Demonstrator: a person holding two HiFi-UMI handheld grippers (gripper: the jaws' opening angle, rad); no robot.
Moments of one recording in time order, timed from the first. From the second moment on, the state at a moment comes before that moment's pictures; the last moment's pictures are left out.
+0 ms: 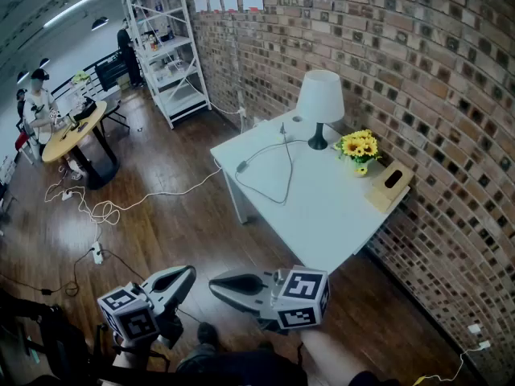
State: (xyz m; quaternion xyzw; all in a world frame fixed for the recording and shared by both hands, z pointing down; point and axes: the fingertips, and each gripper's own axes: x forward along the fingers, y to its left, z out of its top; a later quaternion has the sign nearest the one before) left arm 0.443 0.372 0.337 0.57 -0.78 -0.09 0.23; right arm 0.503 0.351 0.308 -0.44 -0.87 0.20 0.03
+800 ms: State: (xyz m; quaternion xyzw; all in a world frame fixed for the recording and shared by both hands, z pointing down) left arm 0.403 0.364 0.362 0.58 -0.77 -0.12 0.24; right arm 0.479 0.356 0.343 -0.43 -0.88 0.21 0.09
